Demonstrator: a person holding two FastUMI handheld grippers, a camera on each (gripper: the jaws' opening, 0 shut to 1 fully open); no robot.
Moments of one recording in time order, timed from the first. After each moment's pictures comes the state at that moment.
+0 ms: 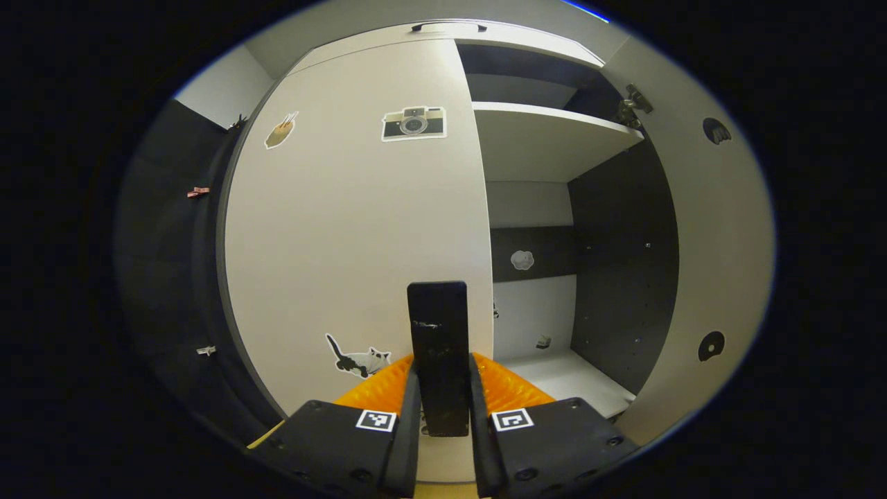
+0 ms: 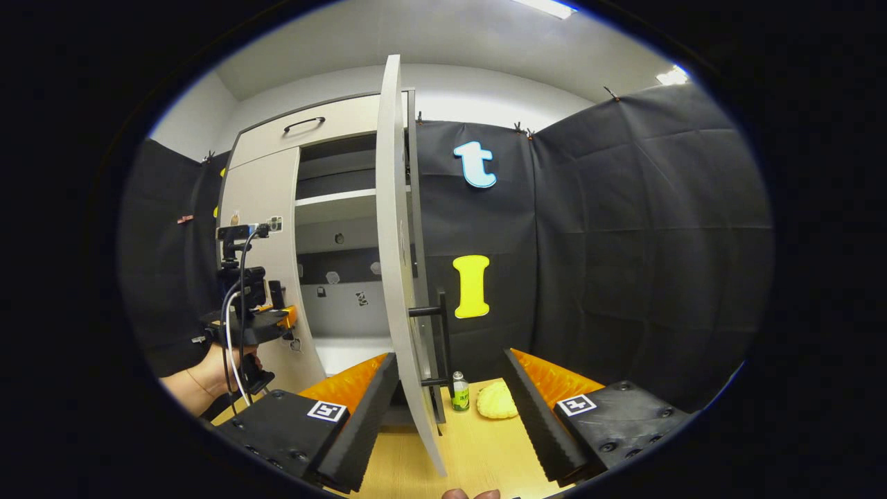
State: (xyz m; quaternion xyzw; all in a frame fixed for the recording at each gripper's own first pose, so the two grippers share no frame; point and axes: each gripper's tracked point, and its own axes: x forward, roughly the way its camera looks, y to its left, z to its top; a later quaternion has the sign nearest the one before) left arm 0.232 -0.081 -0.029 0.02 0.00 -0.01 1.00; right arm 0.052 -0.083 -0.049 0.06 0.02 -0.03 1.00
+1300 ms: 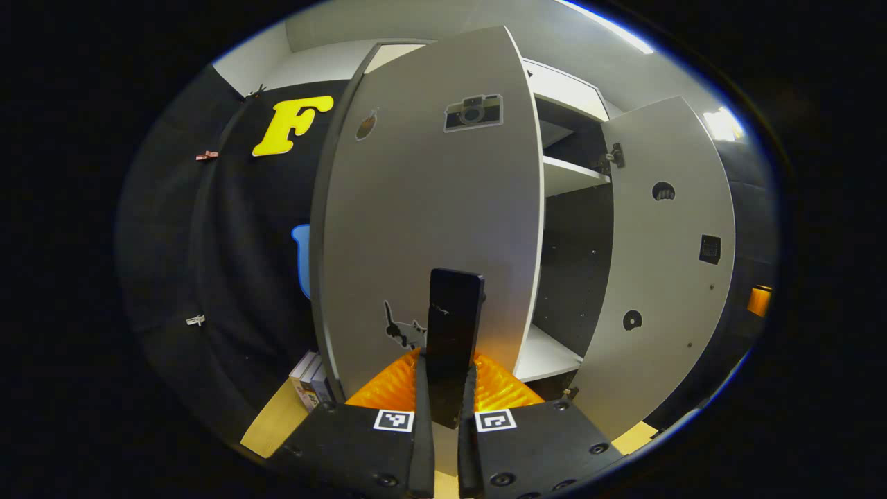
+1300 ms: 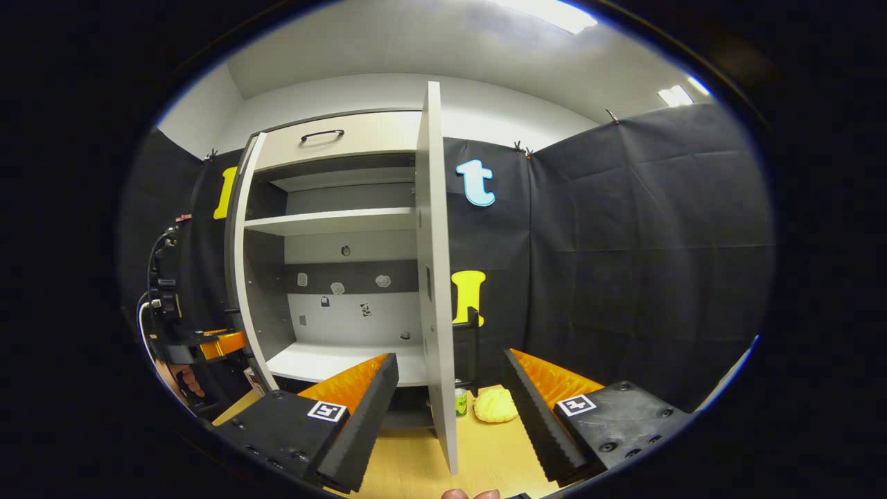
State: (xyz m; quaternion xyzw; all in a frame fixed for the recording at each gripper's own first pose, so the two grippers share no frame) left arm 0.083 0.008 -0.039 -0.03 0.03 -0.09 0.99; right arm 0.020 -0.039 -0.016 0.04 0.00 -0.05 1.00
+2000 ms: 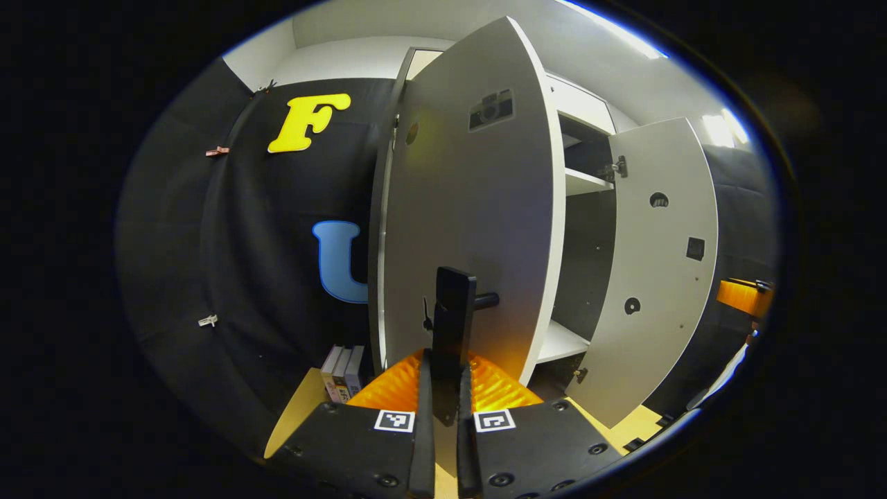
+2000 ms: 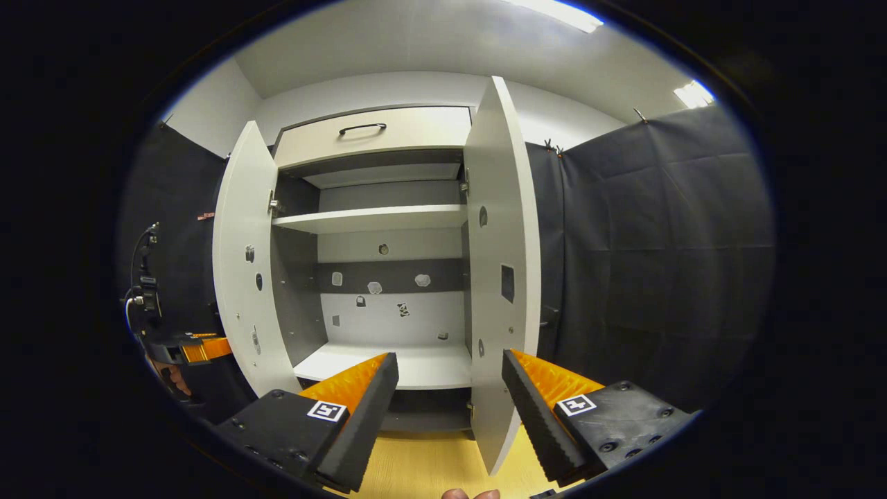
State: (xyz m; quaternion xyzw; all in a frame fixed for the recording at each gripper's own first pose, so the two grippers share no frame) left arm 0.049 0.083 -0.039 -0.03 0.05 -0.10 0.99; right arm 0.032 0.035 -0.019 0.04 0.00 0.00 1.00
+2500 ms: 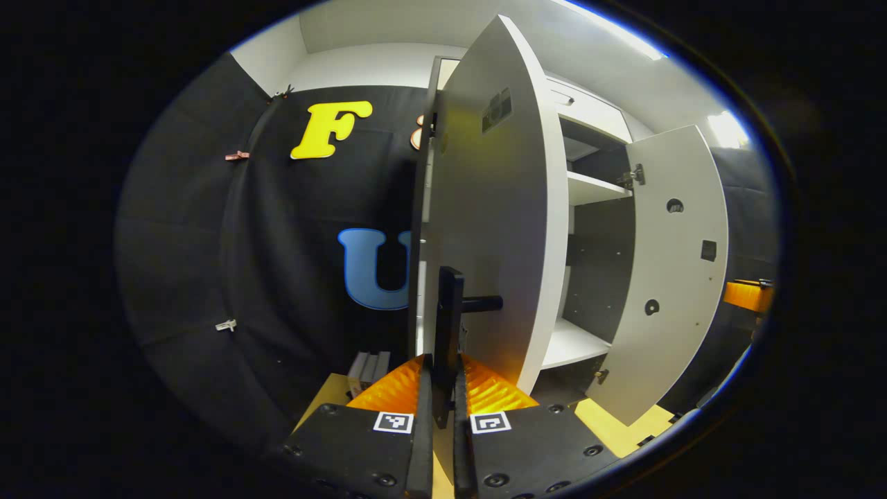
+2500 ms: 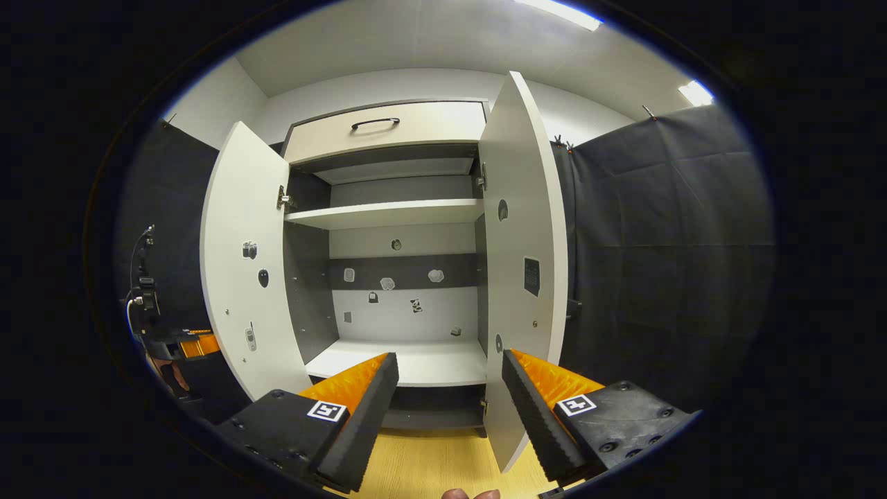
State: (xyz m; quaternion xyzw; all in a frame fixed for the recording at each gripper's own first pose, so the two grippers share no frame) left arm 0.046 0.143 -0.038 -0.02 0.03 -0.06 1.00; right arm 0.039 0.057 -0.024 0.04 0.01 0.02 1.00
